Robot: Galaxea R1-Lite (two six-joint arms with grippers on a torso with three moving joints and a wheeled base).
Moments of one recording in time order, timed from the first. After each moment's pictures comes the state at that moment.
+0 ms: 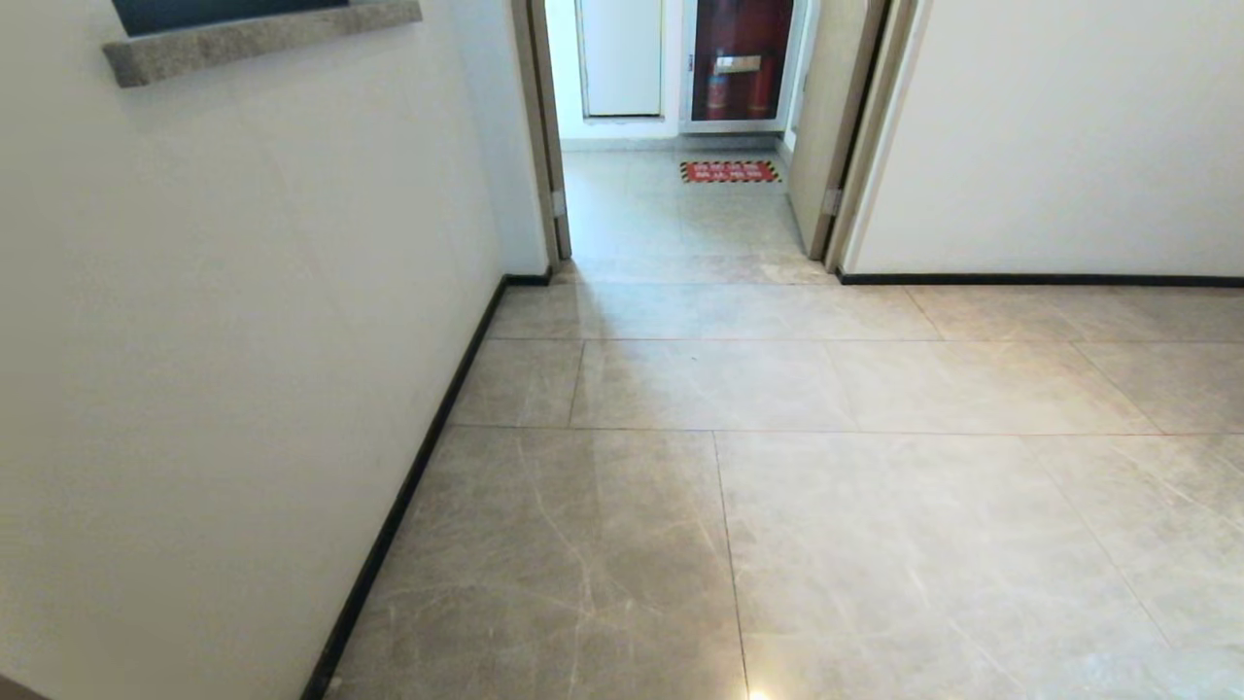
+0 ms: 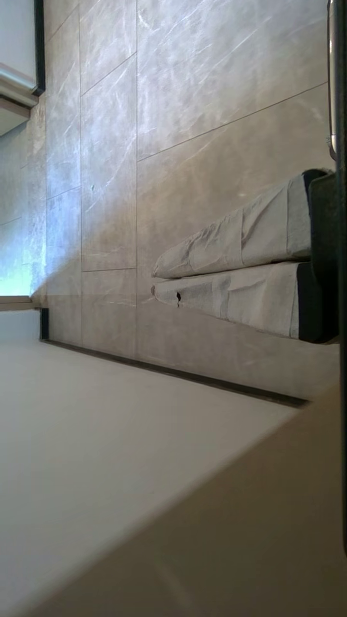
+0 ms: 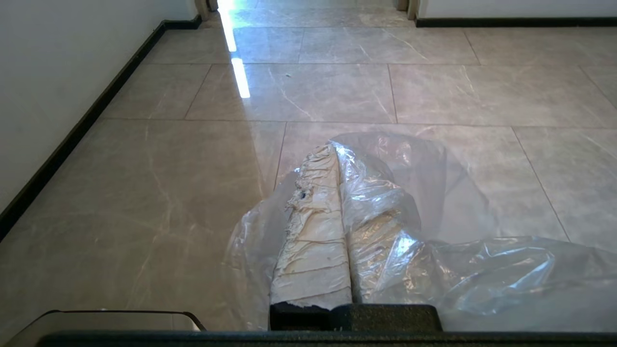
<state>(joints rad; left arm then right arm) 0.00 0.00 0.00 -0.02 0.00 0.00 0.01 0.00 0.00 0.00 -0.01 0.00</state>
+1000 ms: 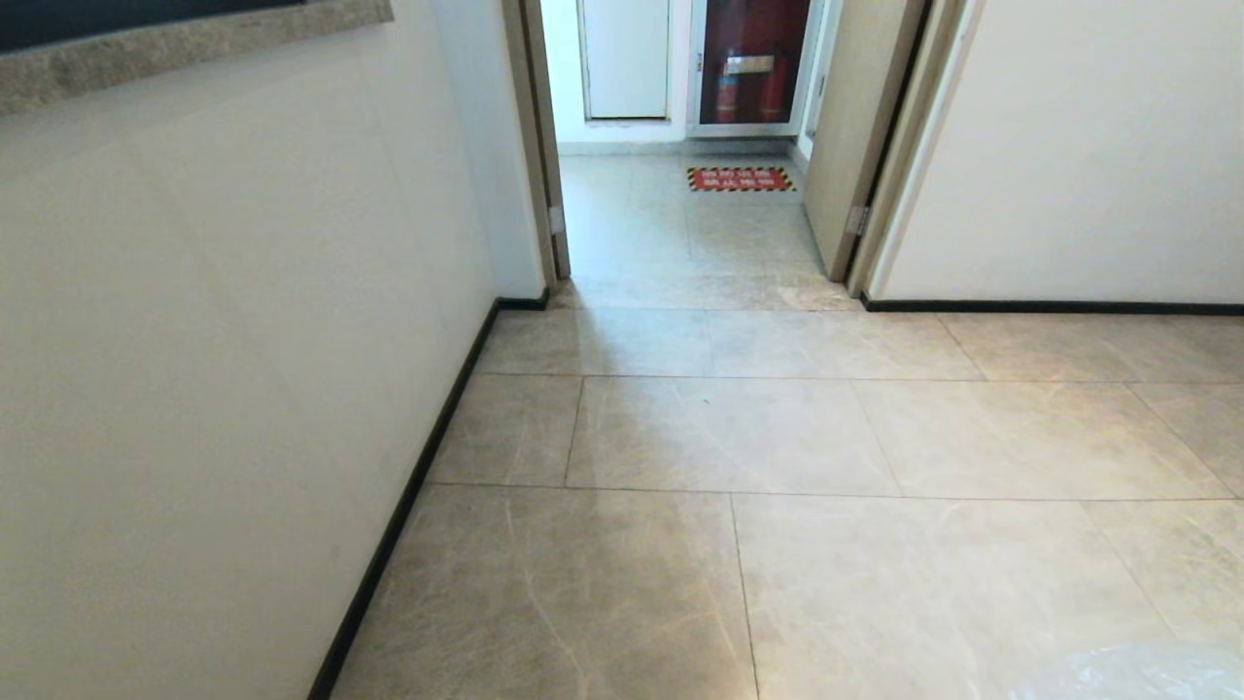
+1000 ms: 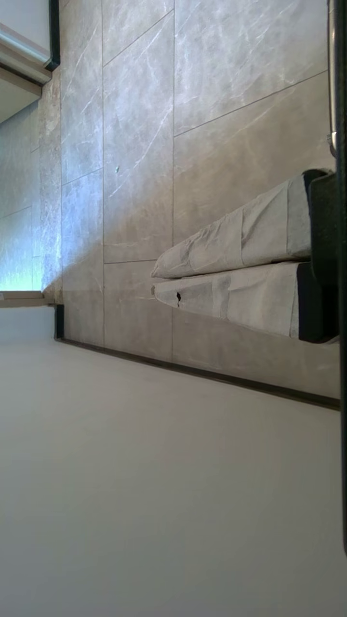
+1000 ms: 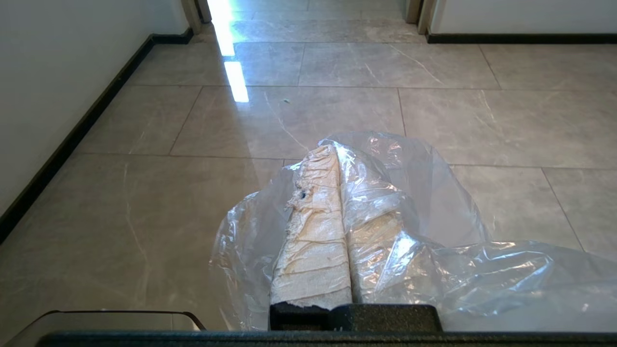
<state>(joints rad) 0.00 0.00 0.00 -0.02 0.00 0.01 0.01 0.00 0.00 0.00 -0.01 0.00</state>
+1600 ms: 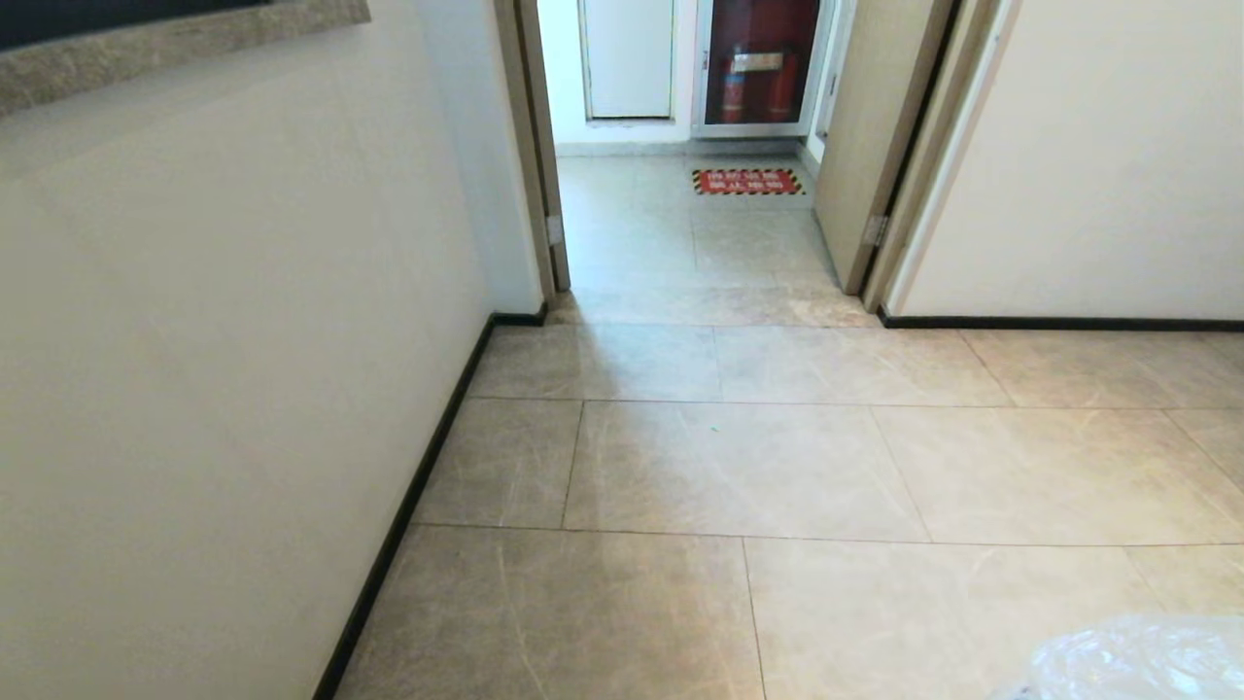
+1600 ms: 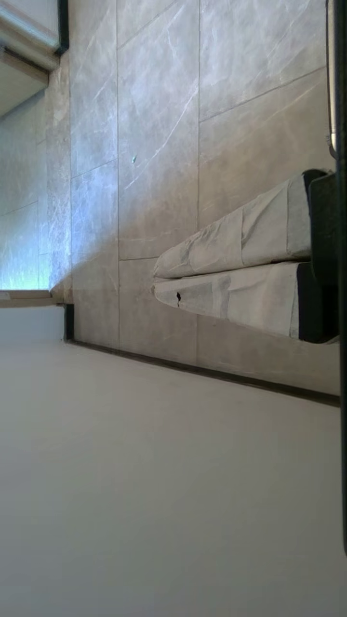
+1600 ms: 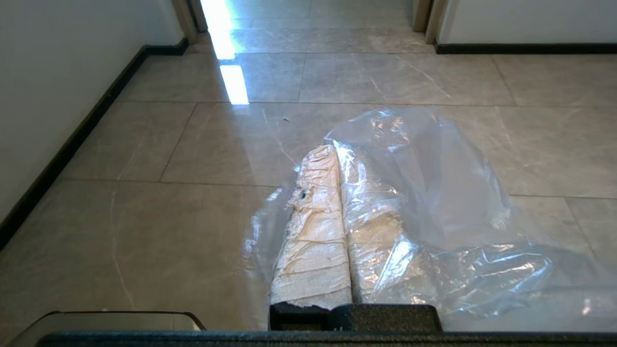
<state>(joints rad) 0.00 0.00 0.00 -0.02 0.00 0.01 0.01 0.00 0.00 0.00 -0.01 0.00</state>
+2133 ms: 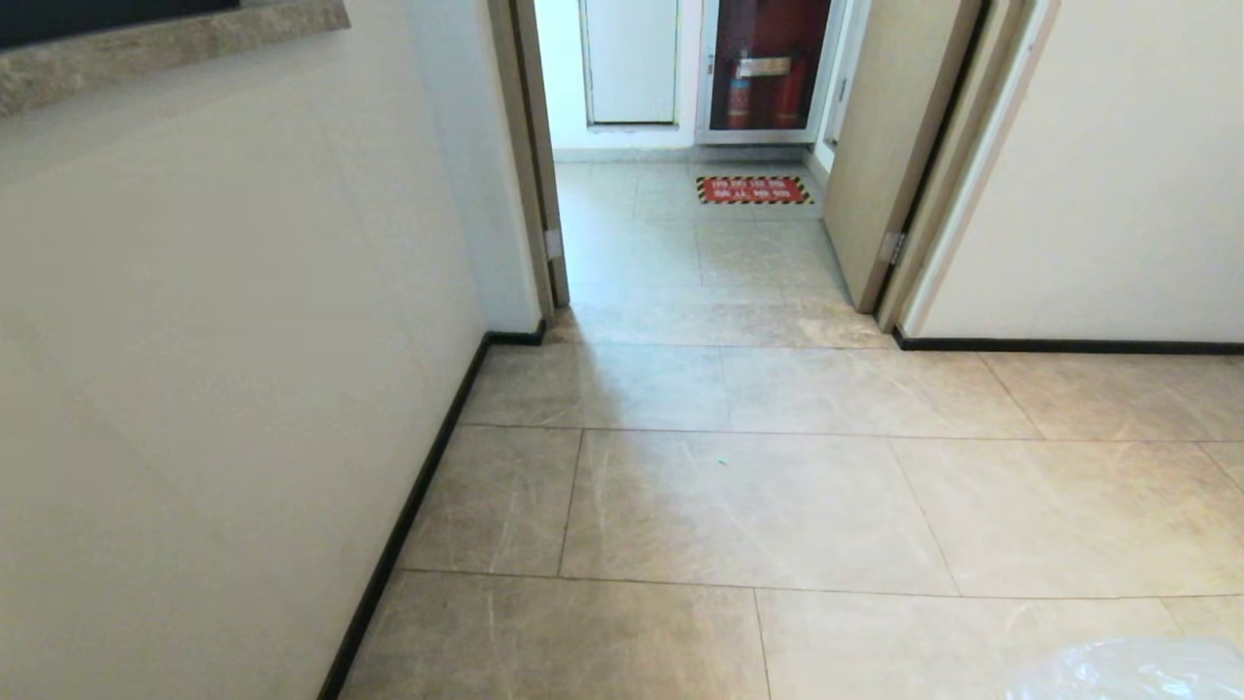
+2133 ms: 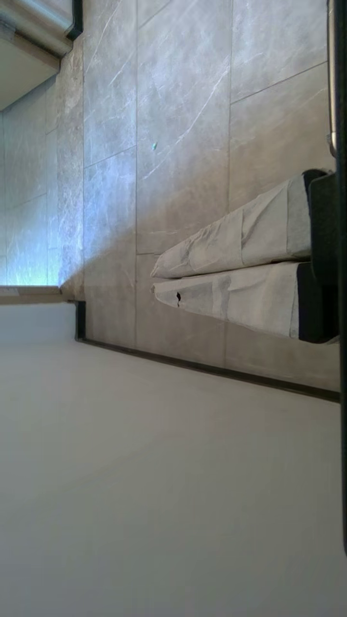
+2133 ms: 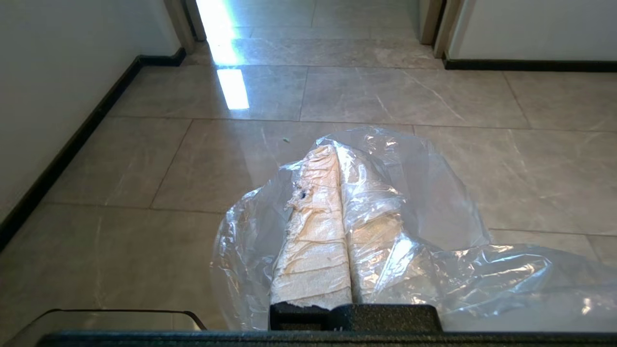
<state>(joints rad) 0.00 0.00 0.00 -0.02 0.00 0.01 0.01 0.00 0.00 0.00 -0.01 0.00</state>
